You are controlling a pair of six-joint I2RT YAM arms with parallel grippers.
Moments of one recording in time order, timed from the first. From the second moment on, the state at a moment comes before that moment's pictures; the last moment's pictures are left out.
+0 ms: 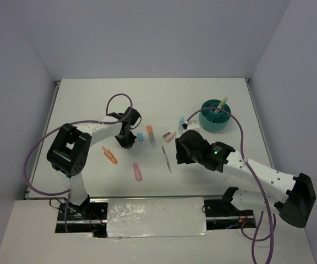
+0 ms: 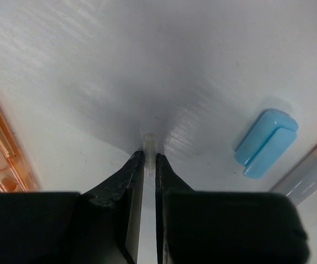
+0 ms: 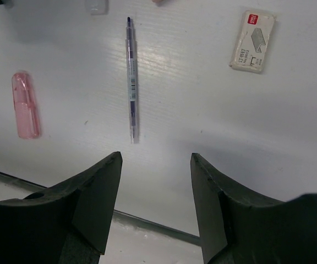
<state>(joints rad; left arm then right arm) -0.50 1.83 1.18 -0.72 -0.24 -1.21 0.88 1.07 0.82 -0.64 0.30 0.61</state>
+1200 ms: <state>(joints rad) -0.81 1.73 1.06 -0.47 0.08 -0.06 0.74 0.88 0.90 -0.70 0.21 0.46</state>
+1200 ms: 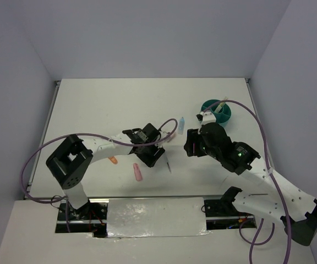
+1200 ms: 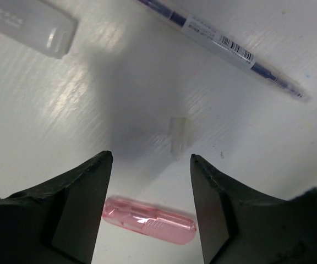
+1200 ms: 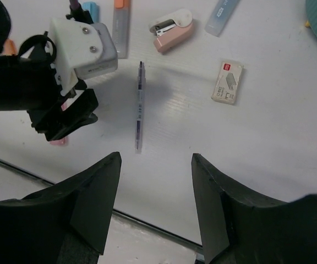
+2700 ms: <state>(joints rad) -1.02 1.73 1.22 -0.88 -0.26 -1.88 0.62 0.76 0.93 -0.78 0.07 0.56</state>
